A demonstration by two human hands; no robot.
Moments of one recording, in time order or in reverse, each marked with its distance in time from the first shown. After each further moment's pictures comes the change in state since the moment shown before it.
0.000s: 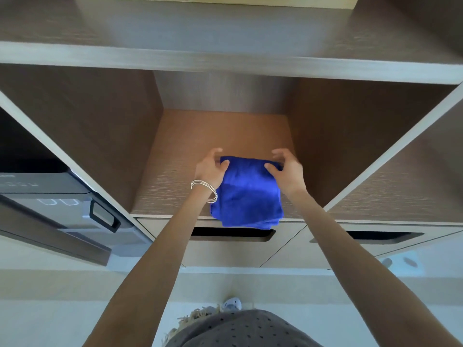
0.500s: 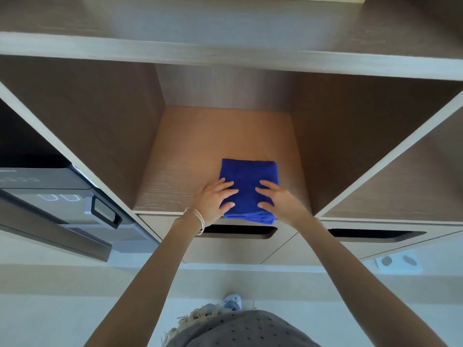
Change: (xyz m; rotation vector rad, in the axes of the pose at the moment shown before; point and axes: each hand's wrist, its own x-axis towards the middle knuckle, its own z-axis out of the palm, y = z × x) left_hand -0.032 -0.070 0.010 0.692 -0.355 0.475; right_hand -0.041 0.032 0.013 -0.595 -0.517 -0.206
